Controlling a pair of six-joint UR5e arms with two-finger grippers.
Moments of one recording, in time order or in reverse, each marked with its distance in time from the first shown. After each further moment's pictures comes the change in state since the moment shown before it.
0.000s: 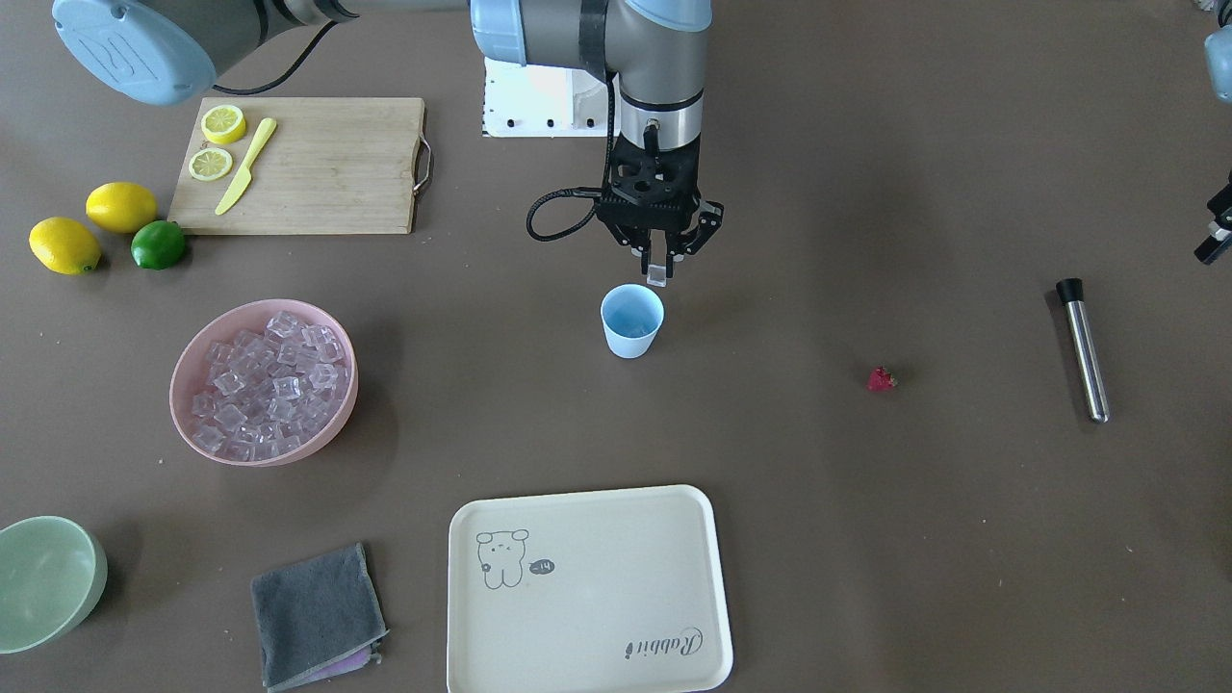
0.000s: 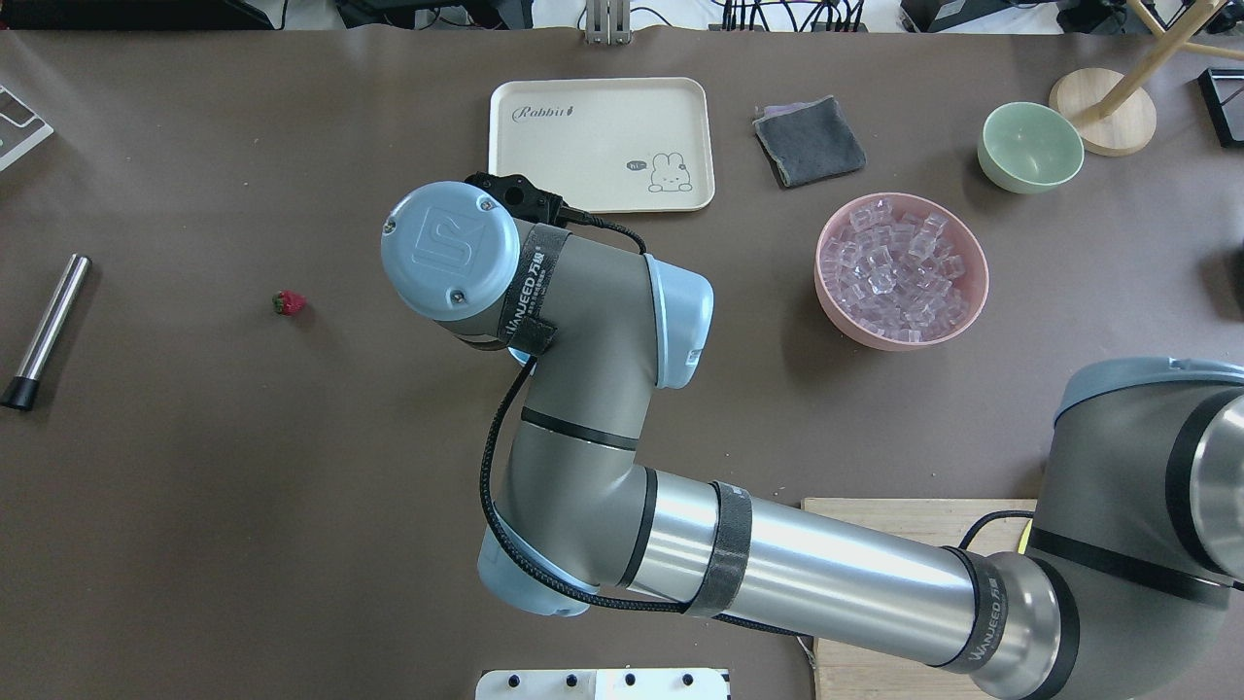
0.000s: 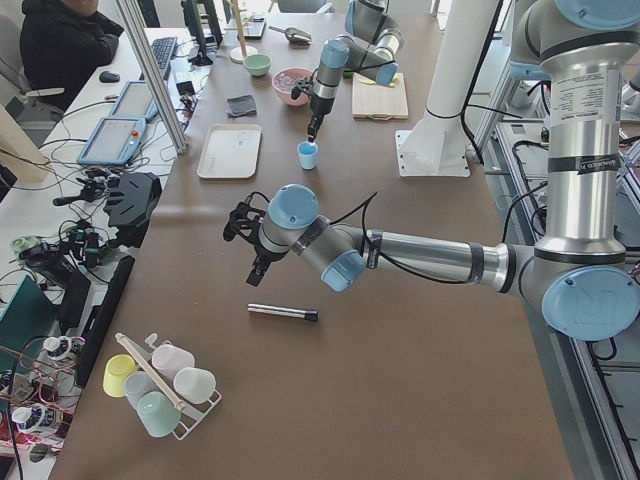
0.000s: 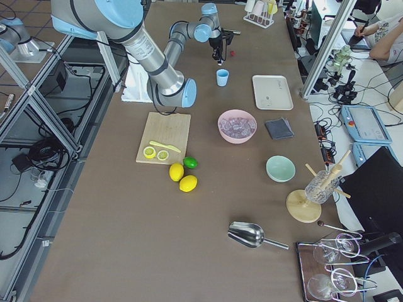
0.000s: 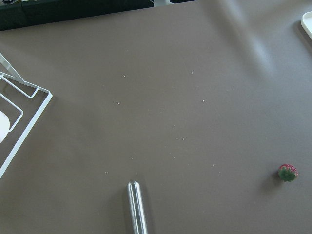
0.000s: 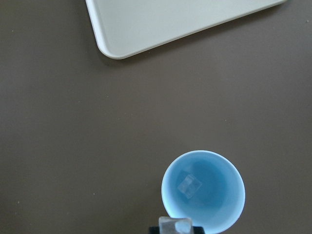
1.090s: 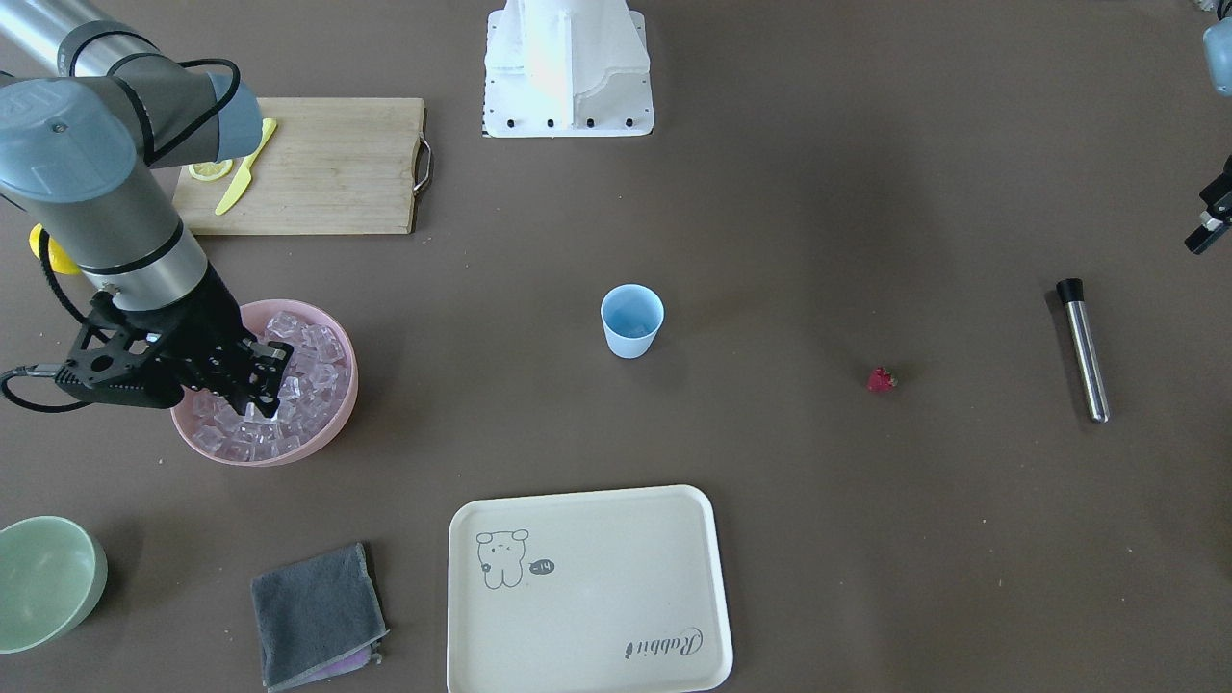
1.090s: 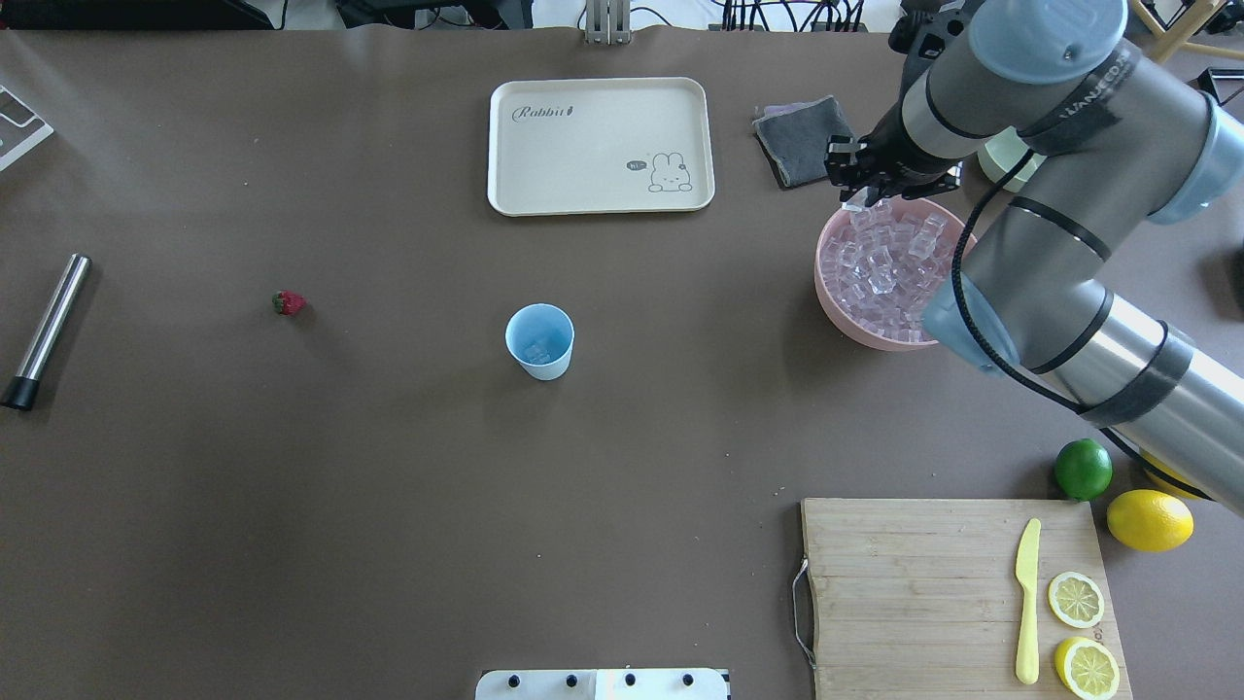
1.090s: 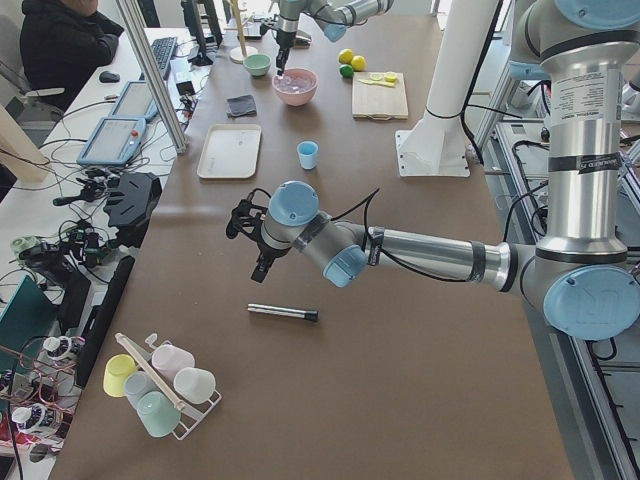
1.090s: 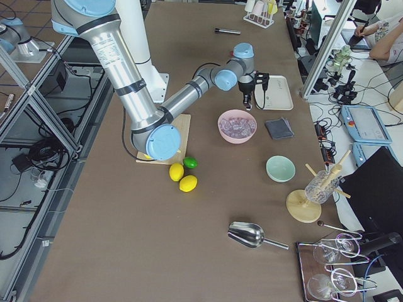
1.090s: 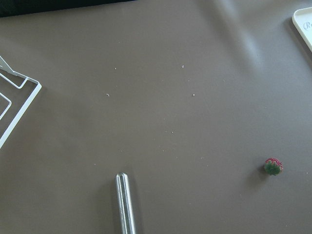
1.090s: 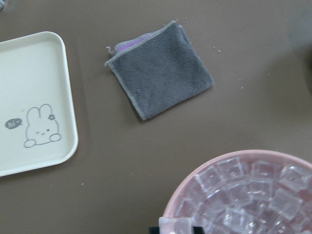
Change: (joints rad) left arm 0.001 0.003 -0.021 0.040 -0.038 0.000; right arm 0.422 -0.502 0.286 0.119 0.314 -0.369
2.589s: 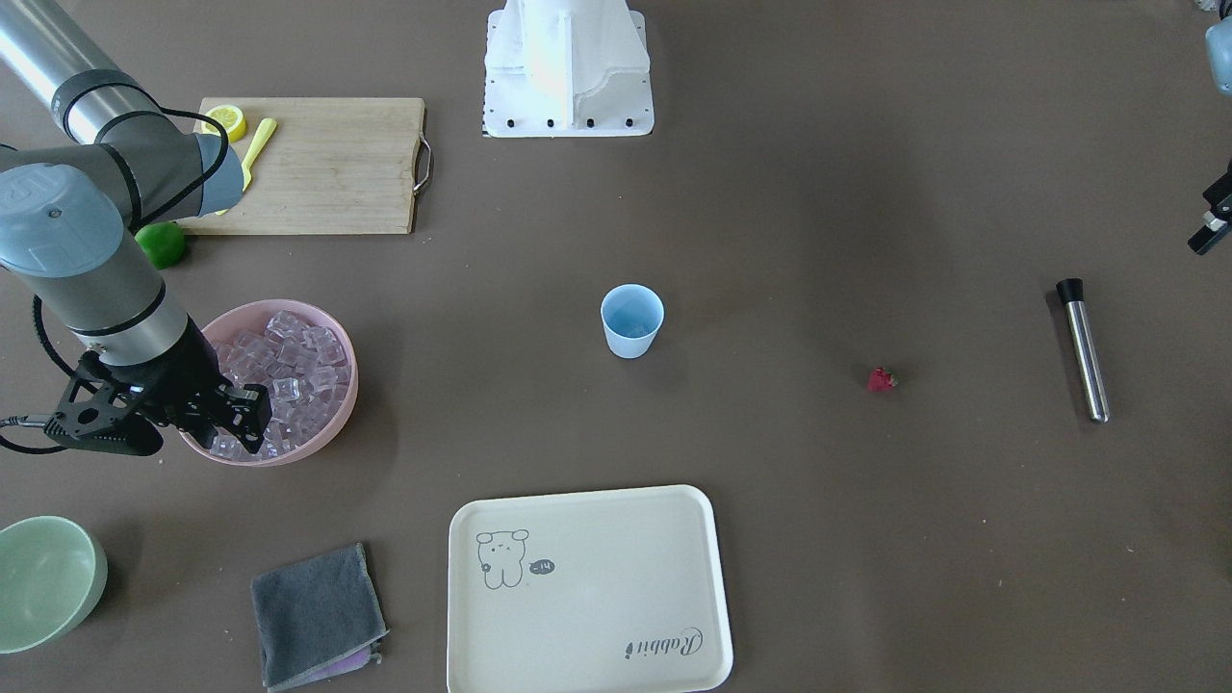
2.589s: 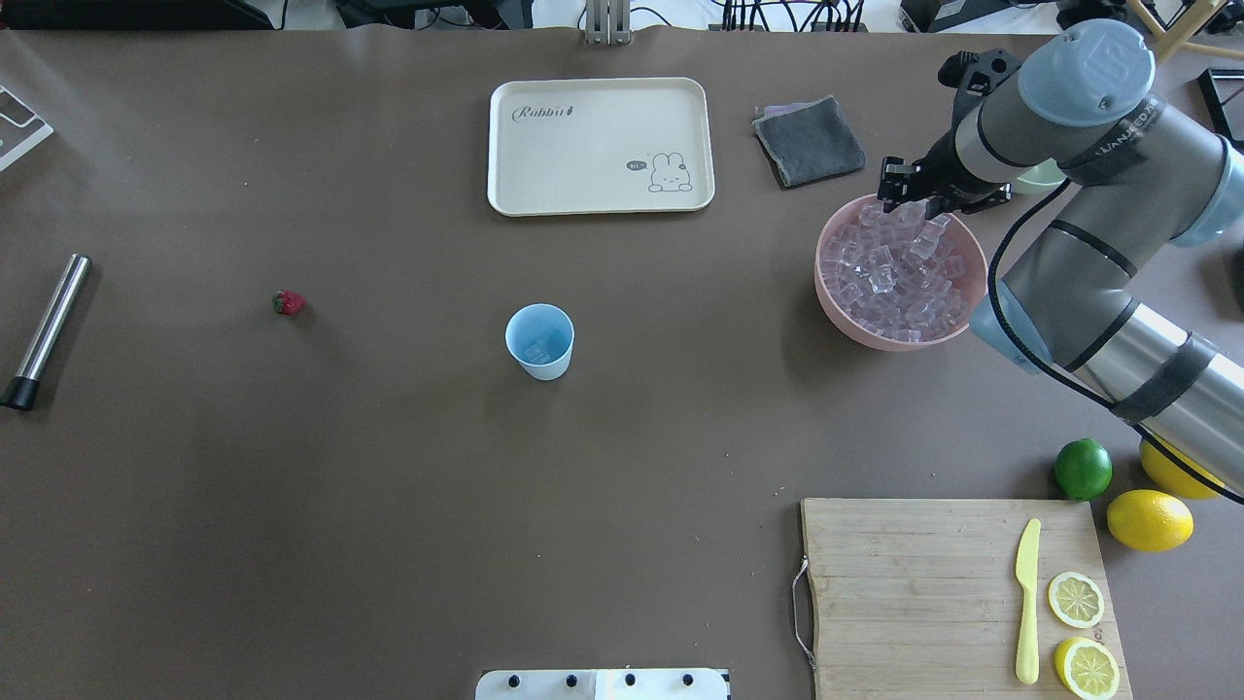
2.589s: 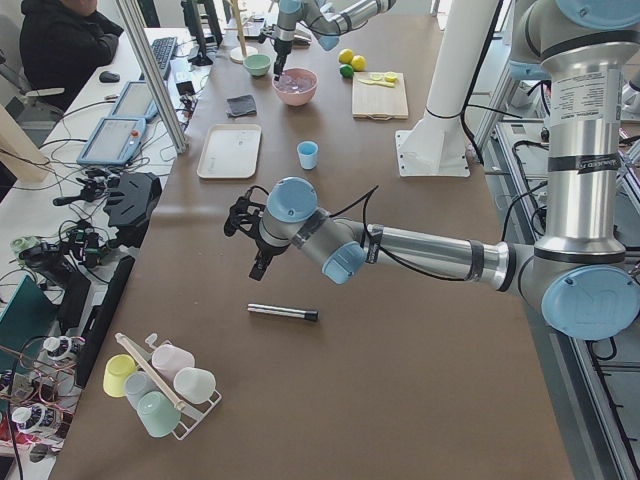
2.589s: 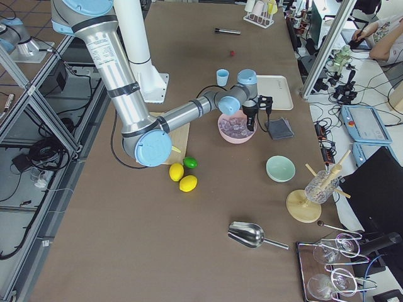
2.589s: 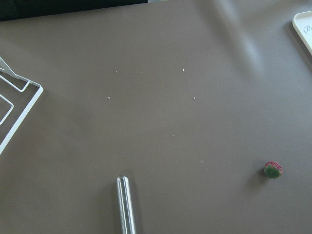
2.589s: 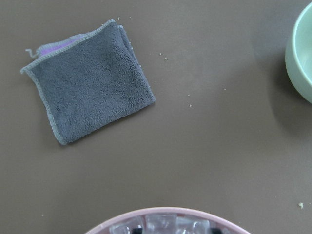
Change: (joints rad) left arm -0.003 -0.008 -0.008 0.023 0.000 0.000; right arm 0.073 -0.137 -0.176 0.273 0.023 -0.105
